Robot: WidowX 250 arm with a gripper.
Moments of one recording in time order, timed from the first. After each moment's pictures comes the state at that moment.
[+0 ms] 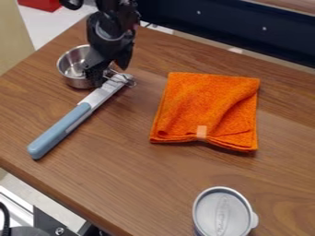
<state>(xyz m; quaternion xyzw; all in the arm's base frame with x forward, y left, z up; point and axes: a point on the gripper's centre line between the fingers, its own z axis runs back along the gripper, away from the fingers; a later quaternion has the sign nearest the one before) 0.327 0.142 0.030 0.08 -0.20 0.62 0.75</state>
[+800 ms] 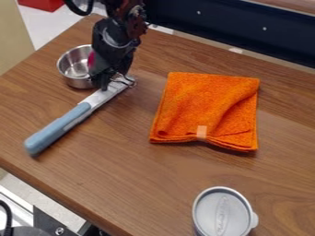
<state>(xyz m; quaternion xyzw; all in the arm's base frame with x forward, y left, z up) 0.328 0.140 0.019 0.10 -0.21 0.65 0.73</state>
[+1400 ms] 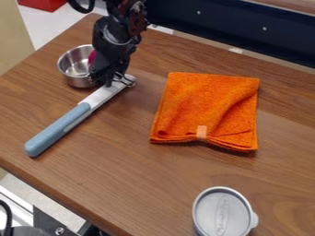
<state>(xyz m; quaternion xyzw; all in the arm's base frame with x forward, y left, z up) 0.329 0.139 0.022 0.11 -0.19 0.64 0.74</state>
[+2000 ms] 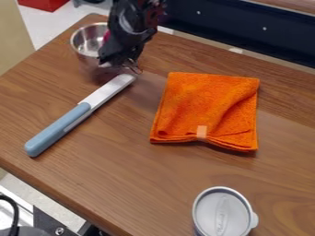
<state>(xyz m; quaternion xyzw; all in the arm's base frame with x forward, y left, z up) 0.341 0.125 0.054 0.13 -0.26 0.57 0.77</state>
